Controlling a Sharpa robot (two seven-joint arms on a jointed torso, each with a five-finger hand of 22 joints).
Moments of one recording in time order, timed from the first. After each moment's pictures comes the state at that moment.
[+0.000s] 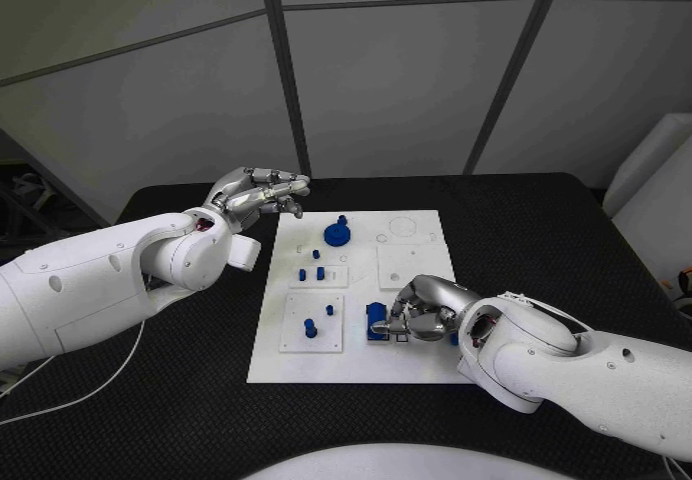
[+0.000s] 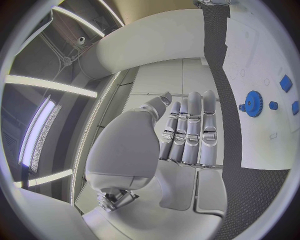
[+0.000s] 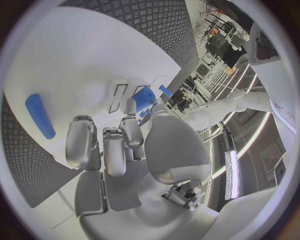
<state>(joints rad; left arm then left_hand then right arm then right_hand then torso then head) 1.12 -0.91 0.07 1.47 -0.09 -0.20 0.31 1.37 -0.13 0.38 -0.01 0.14 1.04 0.17 0.12 0.07 1.01 0.11 0.43 0.08 1.03 0.04 0.93 0.38 0.18 1.02 0.14 0.37 1.09 0.96 -0.84 0.00 1.84 -1.40 -0.33 -0.51 1.23 0.01 -0.17 0.24 0.19 1.01 0.06 0.43 0.48 1.38 -0.01 1.24 1.27 1.46 -0.06 1.55 1.31 0.07 1.39 0.05 1.38 1.29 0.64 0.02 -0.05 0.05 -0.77</state>
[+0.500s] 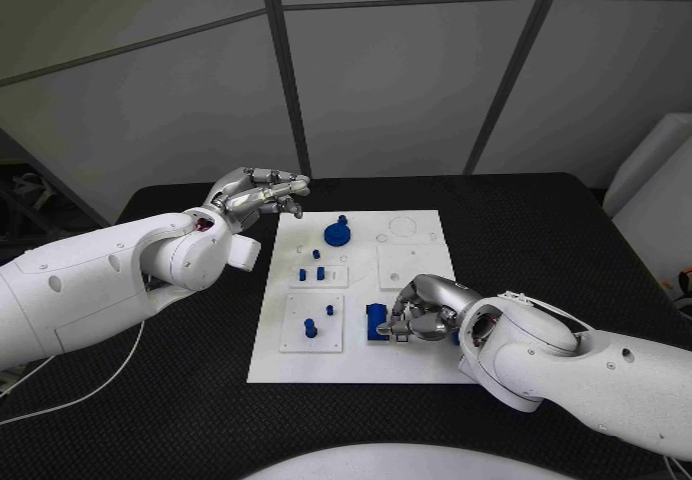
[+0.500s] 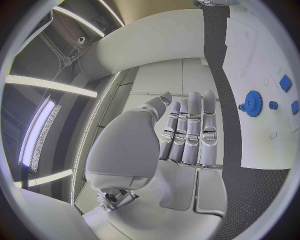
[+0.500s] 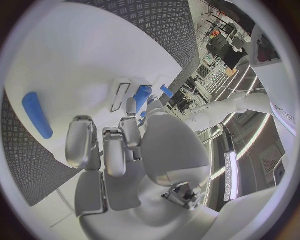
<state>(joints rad) 1.12 -0.91 0.07 1.47 -0.09 -0.20 0.31 1.37 -0.13 0.38 -0.01 0.14 1.04 0.17 0.12 0.07 1.01 0.11 0.43 0.08 1.03 0.04 0.93 0.37 0.18 1.02 0.14 0.37 1.09 0.96 -0.84 0.00 1.84 -1.41 -0.32 -0.51 1.30 0.03 -0.16 0.22 0.21 1.01 0.06 0.43 0.49 1.39 -0.02 1.26 1.29 1.47 -0.07 1.55 1.31 0.07 1.38 0.05 1.38 1.30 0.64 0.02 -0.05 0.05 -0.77</state>
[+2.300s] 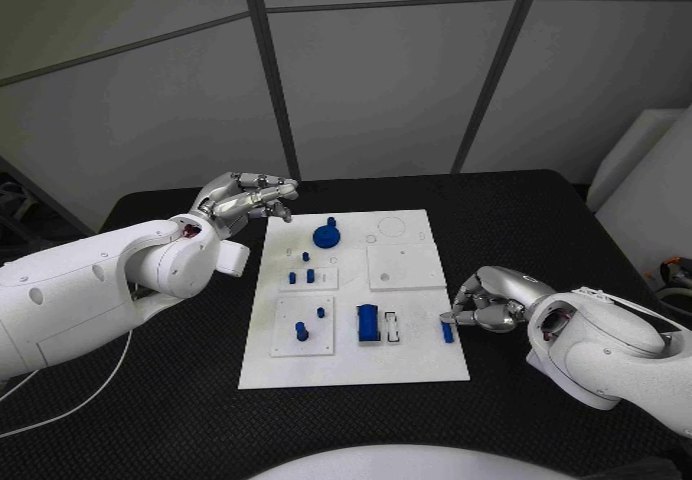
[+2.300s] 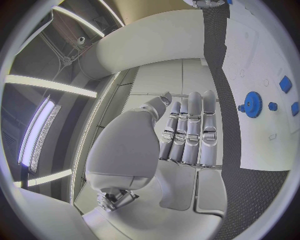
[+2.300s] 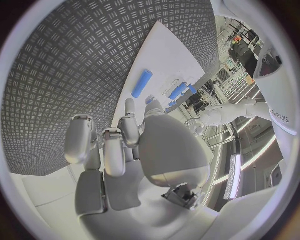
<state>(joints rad) 1.11 -0.91 0.07 1.47 -0.09 -0.20 0.31 1.37 -0.13 0.38 -0.01 0.14 1.04 0.17 0.12 0.07 1.01 0.11 0.43 0.08 1.03 0.04 0.93 0.37 0.18 1.02 0.14 0.37 1.09 0.96 -1.12 0.00 1.88 -1.49 -0.34 -0.48 1.36 0.02 -0.20 0.25 0.32 1.04 0.07 0.30 0.41 1.39 0.02 1.24 1.29 1.47 -0.05 1.54 1.31 0.07 1.37 0.06 1.37 1.29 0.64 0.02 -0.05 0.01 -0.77</state>
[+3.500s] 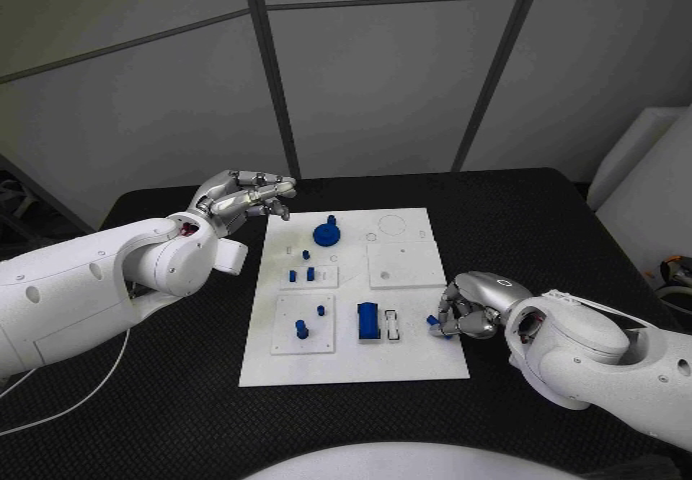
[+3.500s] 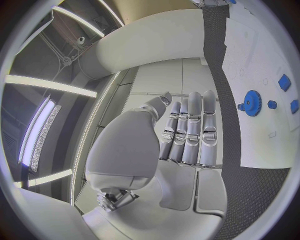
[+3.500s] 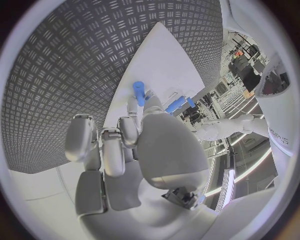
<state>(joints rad) 1.11 -0.92 0.07 1.47 -0.09 -0.20 0.31 1.37 -0.13 0.38 -0.01 0.14 1.04 0.17 0.12 0.07 1.01 0.11 0.43 0.08 1.03 0.04 0.93 0.37 0.18 1.02 0.14 0.37 1.08 0.93 -1.04 0.01 1.86 -1.63 -0.27 -0.51 1.45 -0.03 -0.21 0.19 0.29 1.04 0.08 0.29 0.44 1.38 0.00 1.21 1.28 1.47 -0.05 1.54 1.31 0.07 1.37 0.06 1.35 1.27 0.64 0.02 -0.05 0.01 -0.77</state>
